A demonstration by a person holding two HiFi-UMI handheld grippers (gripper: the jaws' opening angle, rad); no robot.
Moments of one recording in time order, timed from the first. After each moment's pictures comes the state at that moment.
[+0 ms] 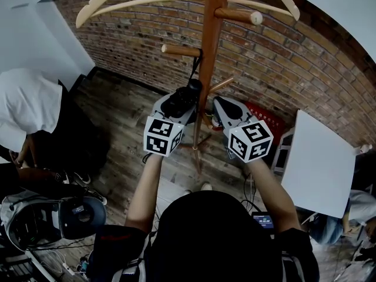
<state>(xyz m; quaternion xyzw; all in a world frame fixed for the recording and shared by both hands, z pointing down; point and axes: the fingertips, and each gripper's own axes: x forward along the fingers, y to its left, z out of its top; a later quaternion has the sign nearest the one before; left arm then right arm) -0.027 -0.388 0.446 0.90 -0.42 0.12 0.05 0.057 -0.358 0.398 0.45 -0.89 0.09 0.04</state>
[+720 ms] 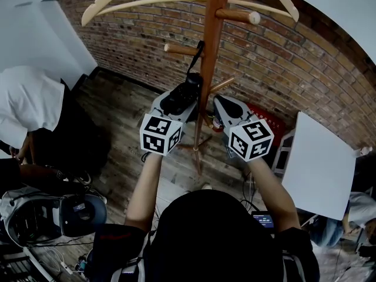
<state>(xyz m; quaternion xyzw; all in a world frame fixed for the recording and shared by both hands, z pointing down) -0.028 -0.384 0.413 0.90 -0.42 0.09 0.05 0.053 -0.357 0.387 0.44 -0.89 0.08 0.03</state>
